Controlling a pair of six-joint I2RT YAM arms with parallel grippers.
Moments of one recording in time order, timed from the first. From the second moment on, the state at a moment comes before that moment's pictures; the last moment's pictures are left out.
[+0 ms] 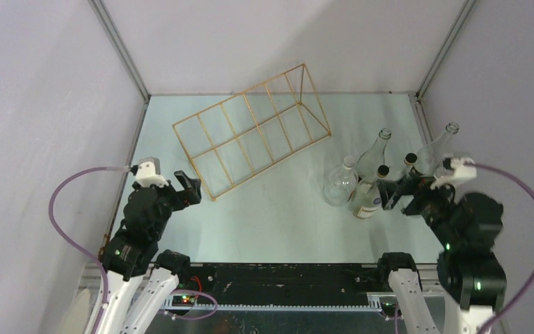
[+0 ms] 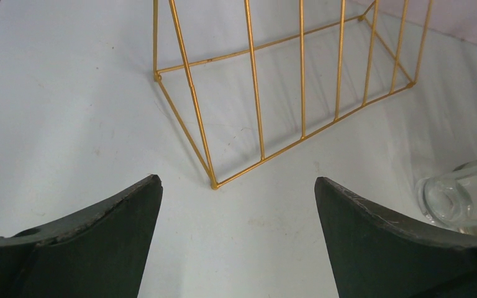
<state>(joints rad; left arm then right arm) -0.31 0.39 0.72 -0.68 -0.24 -0.40 -0.04 0.53 1.18 -0.96 -0.31 0.25</state>
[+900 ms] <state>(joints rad) -0.31 0.32 0.70 -0.66 -0.31 -0.40 -0.04 0.21 1.04 -0.92 -0.06 0.21</state>
